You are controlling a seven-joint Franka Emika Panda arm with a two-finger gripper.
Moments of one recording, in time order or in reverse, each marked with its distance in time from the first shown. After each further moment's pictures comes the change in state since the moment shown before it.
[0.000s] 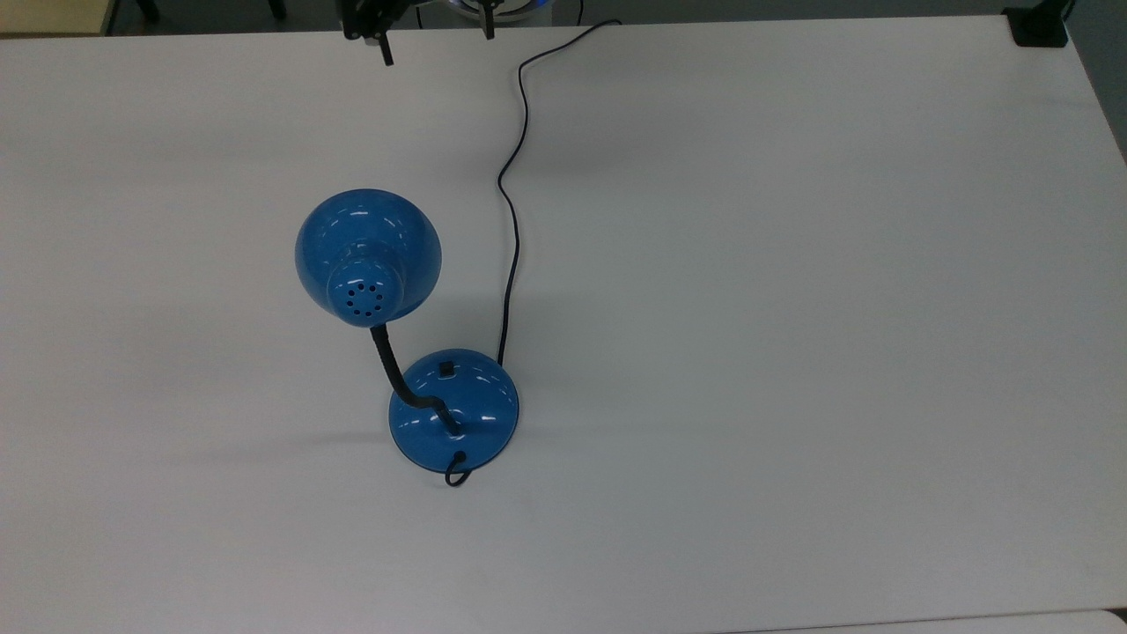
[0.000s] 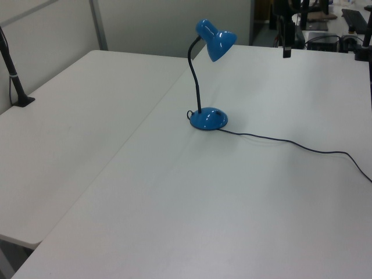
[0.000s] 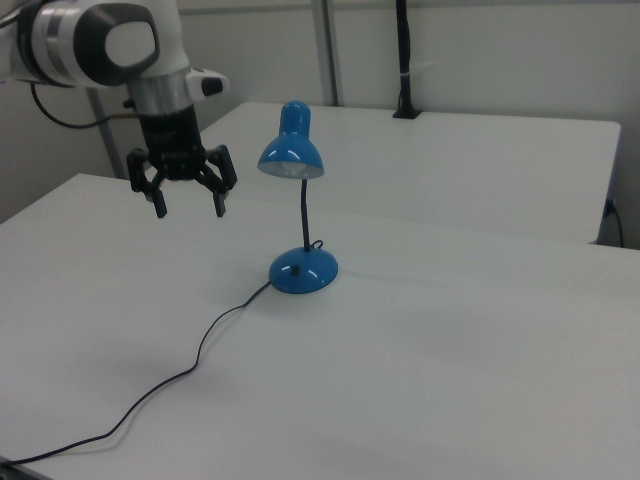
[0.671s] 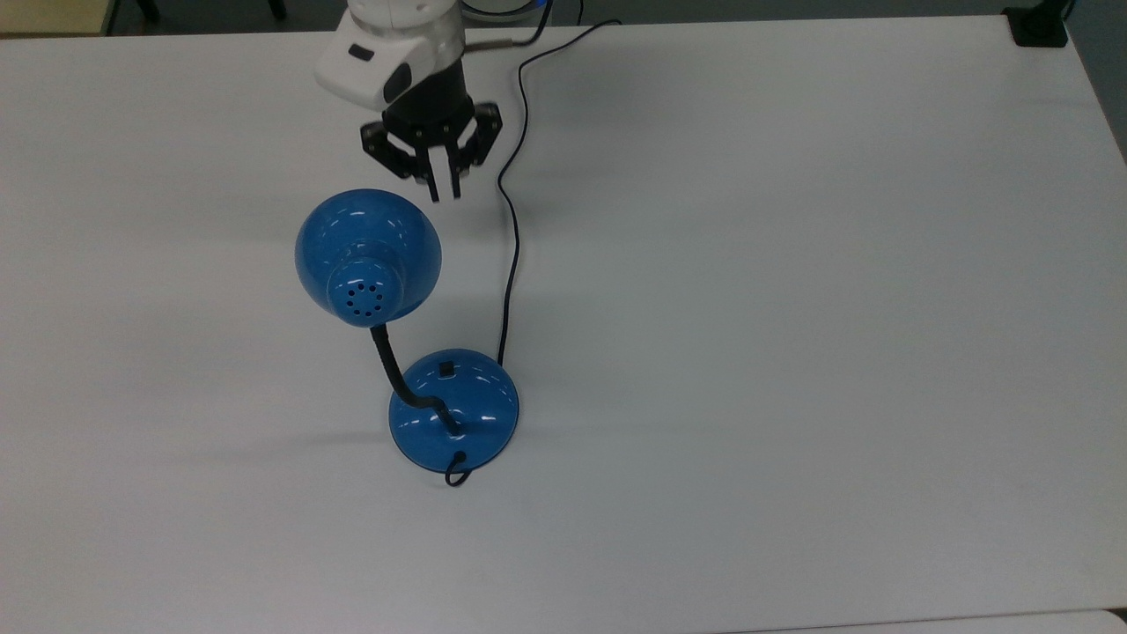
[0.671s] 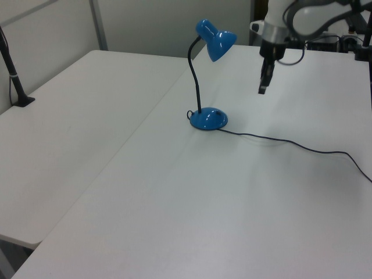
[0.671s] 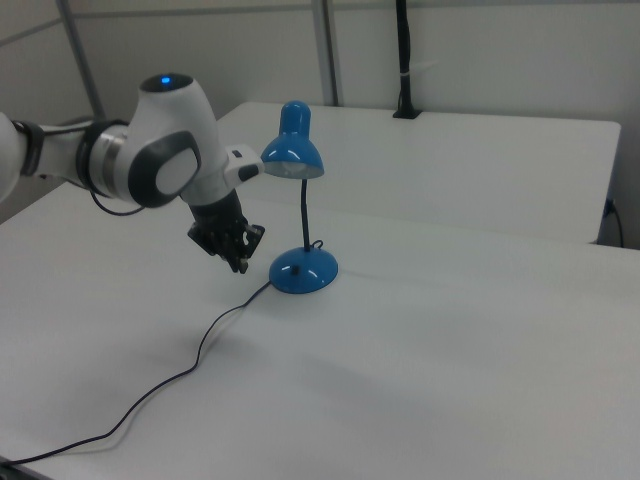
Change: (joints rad) arm -0.030 0.067 0.003 -0.333 0.076 0.640 0.097
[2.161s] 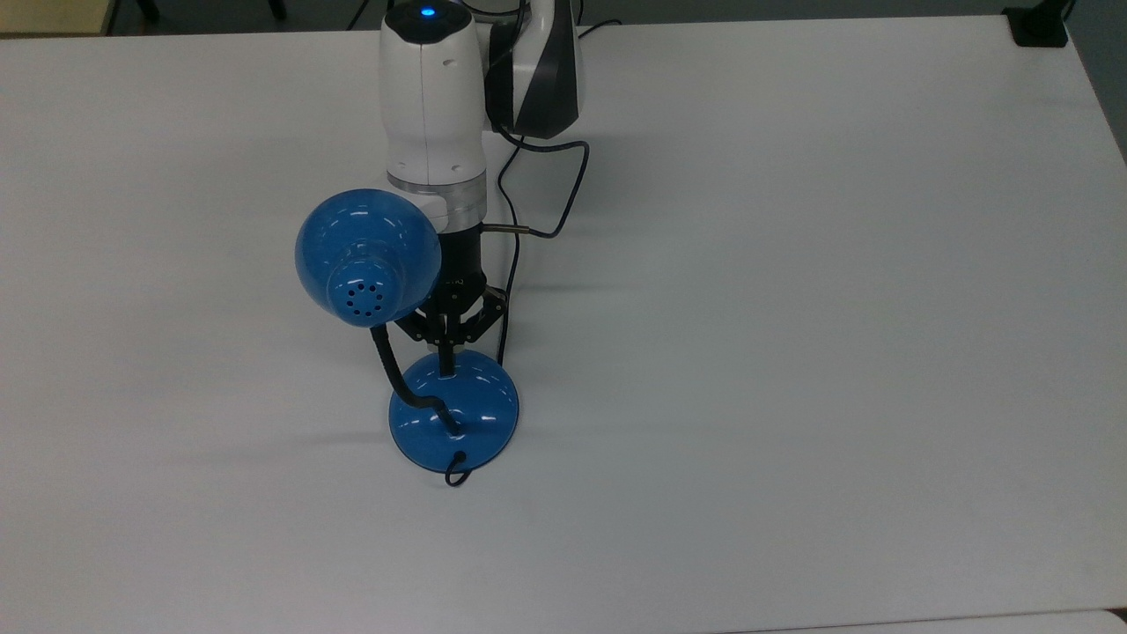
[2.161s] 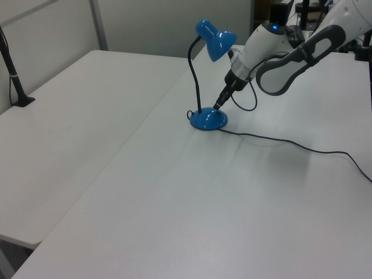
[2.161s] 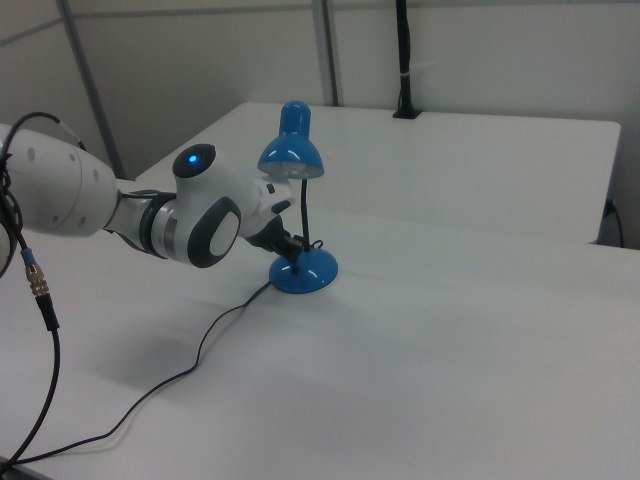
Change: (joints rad) arm 0.021 0.382 0.000 0.127 -0.002 0.626 0.243
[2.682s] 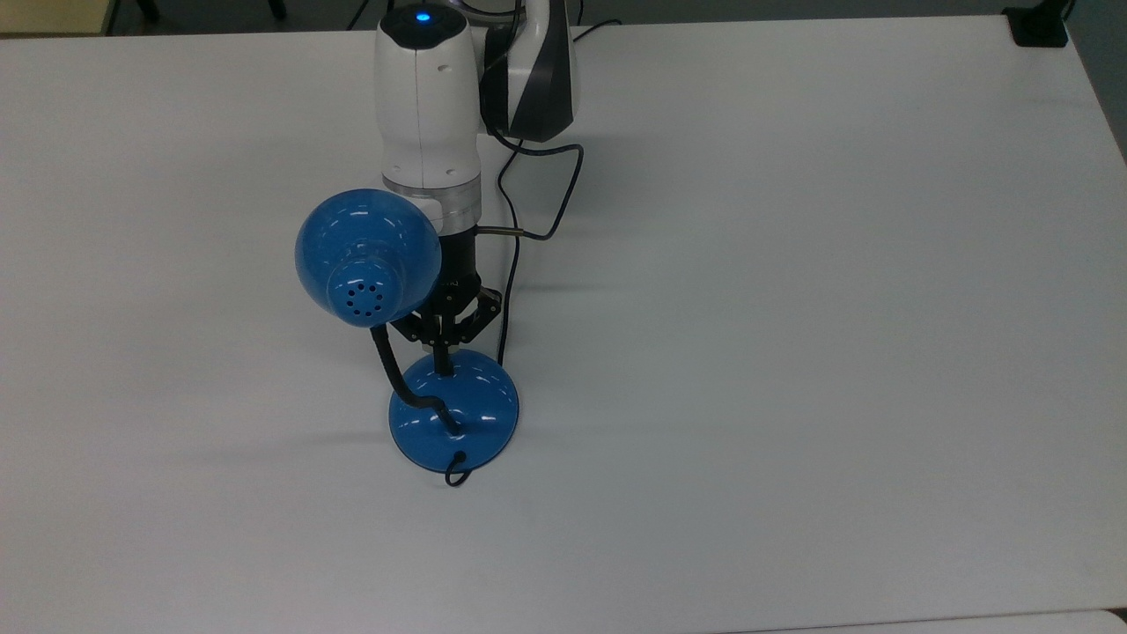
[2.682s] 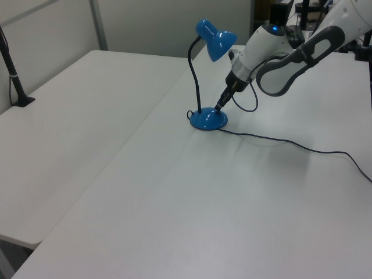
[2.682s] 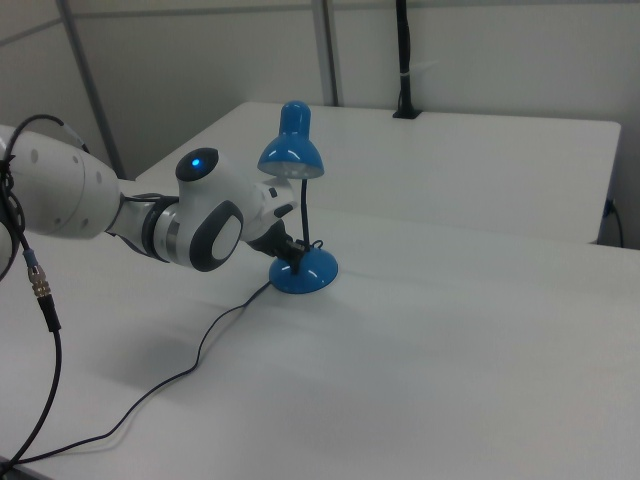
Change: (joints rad) arm -0.003 0.007 -0.004 -0.006 -0.002 0.000 -0.018
